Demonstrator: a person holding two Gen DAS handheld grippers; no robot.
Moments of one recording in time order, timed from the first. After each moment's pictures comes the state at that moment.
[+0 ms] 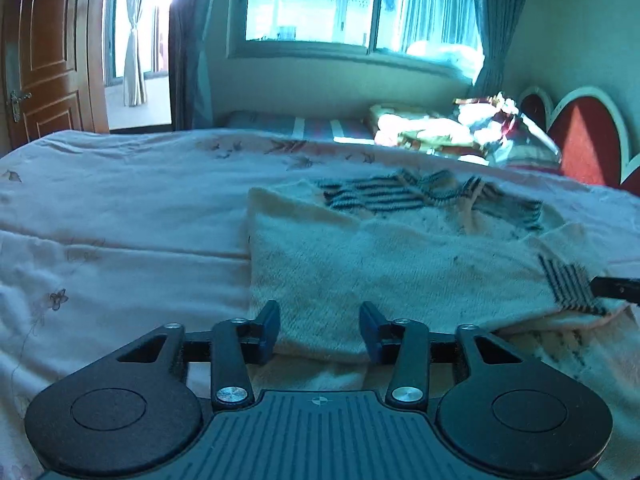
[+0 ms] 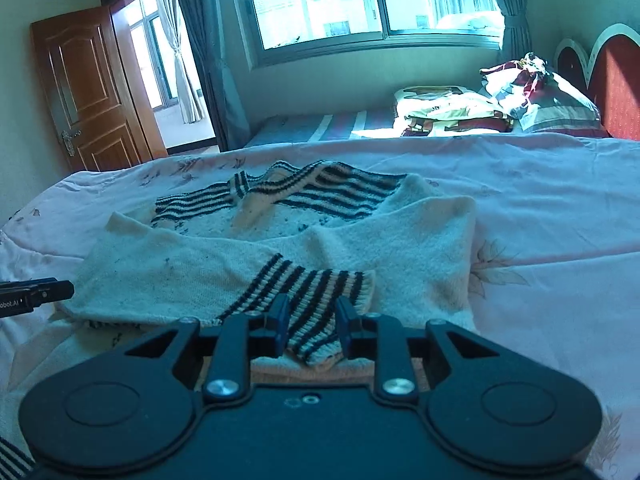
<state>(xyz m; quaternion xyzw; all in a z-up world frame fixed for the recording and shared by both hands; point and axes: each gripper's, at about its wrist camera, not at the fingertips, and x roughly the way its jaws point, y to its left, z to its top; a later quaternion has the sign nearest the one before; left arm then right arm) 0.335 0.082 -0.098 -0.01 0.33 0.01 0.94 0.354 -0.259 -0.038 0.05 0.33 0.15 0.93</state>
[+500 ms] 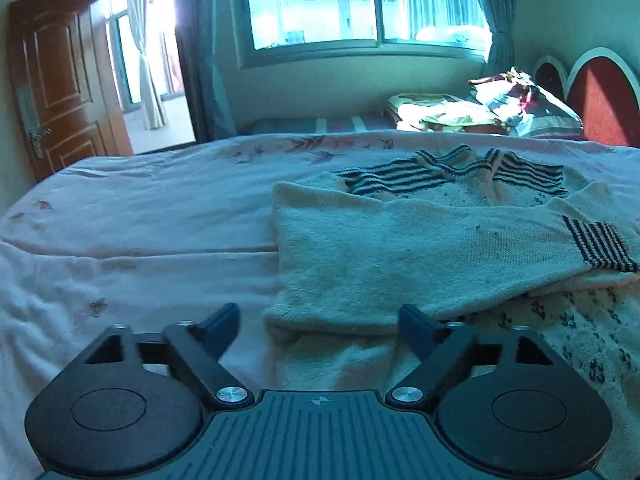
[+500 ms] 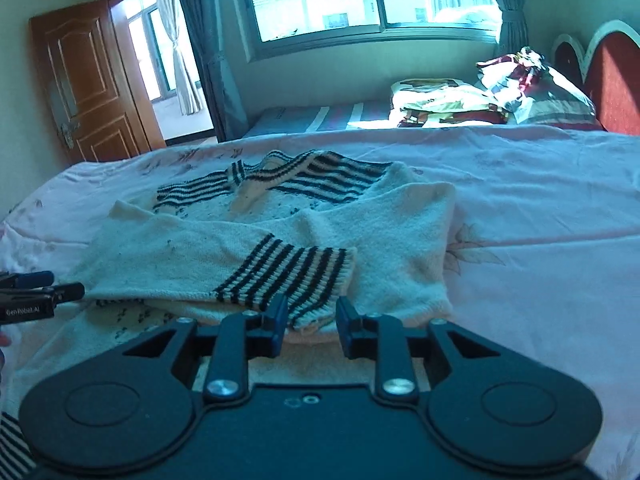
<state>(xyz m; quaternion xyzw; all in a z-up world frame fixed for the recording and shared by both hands) 0.301 0.075 -0.090 0.05 0.30 0.05 0.95 0.323 -0.279 -0.027 0.06 0.35 0.14 0.93</state>
